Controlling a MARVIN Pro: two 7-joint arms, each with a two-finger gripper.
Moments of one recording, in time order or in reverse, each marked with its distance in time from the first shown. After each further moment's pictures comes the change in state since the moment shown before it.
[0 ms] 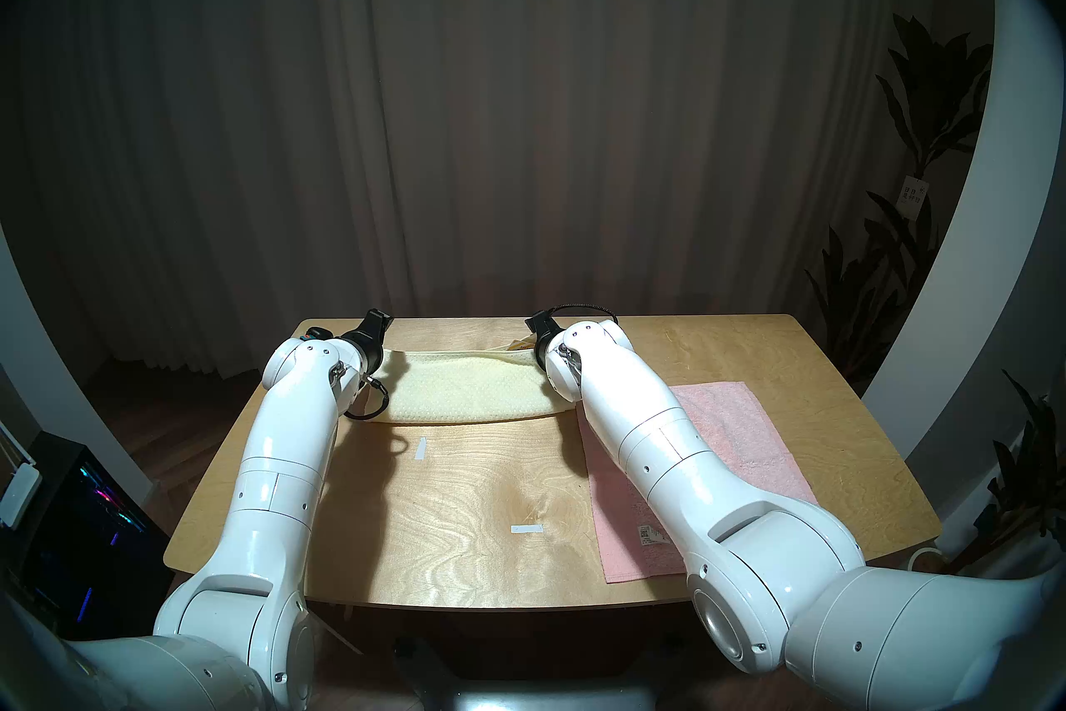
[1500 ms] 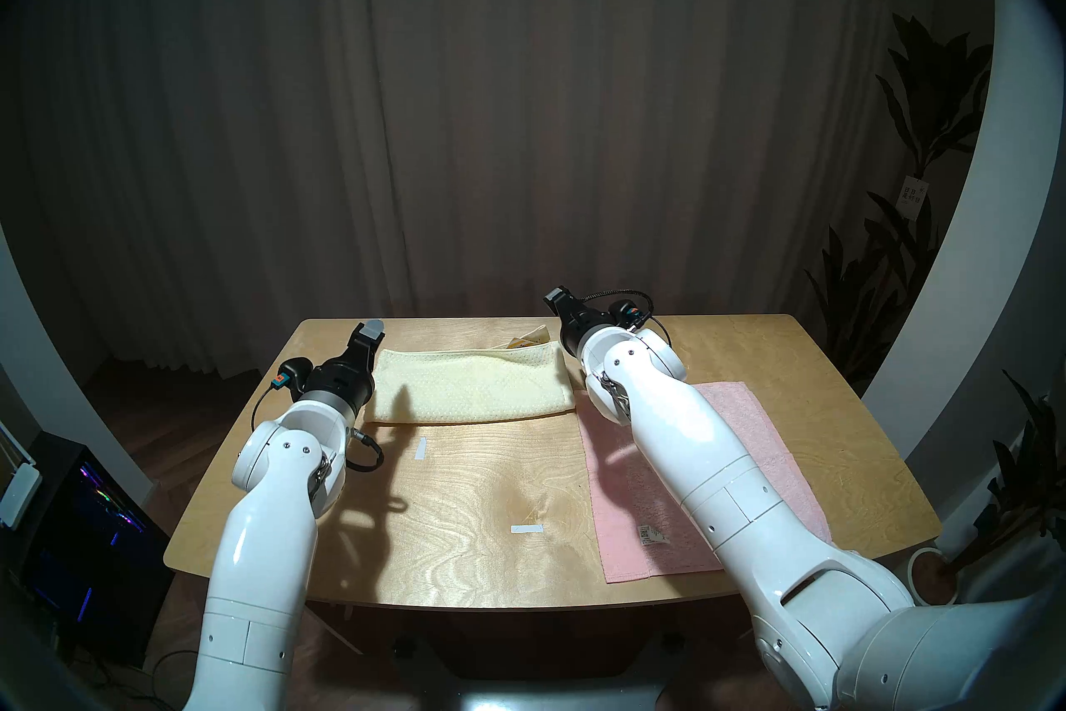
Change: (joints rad) left arm 0.517 -0.022 -0.038 -0.563 0.010 -0.149 -0.263; right arm -0.233 0.245 -0.071 -0.492 -0.109 0.028 0.114
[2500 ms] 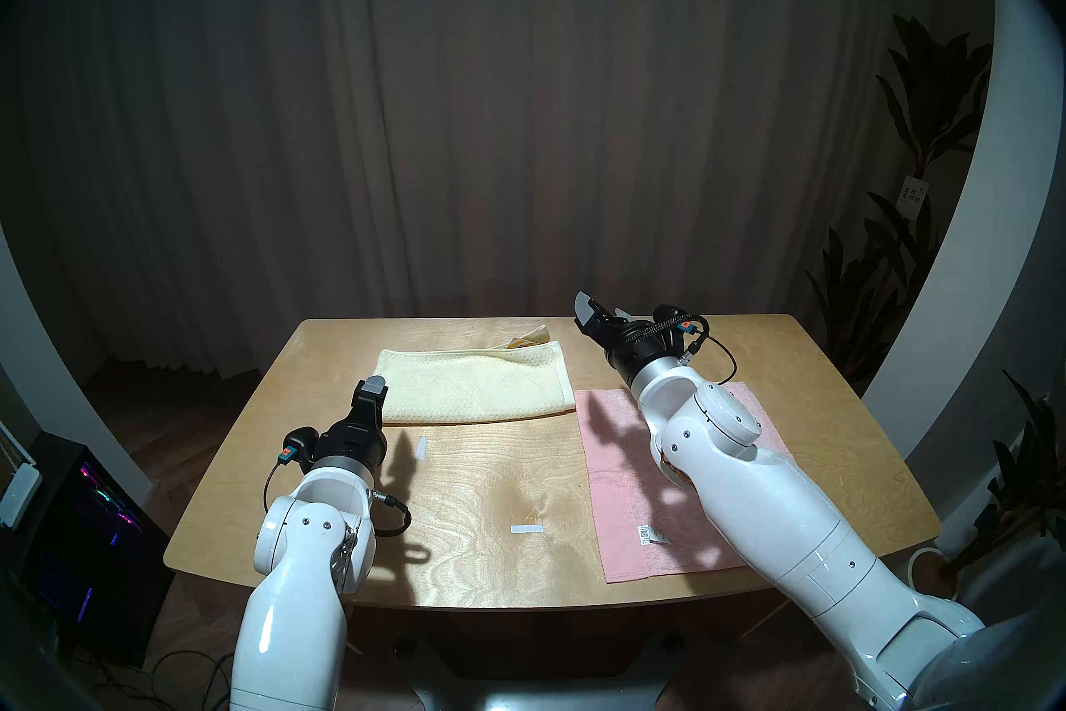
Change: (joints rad) left arm 0.166 -0.121 0.030 -0.105 0.014 -0.135 0.128; right arm -0.216 0.299 -0.068 -0.307 -0.370 -0.182 0.270
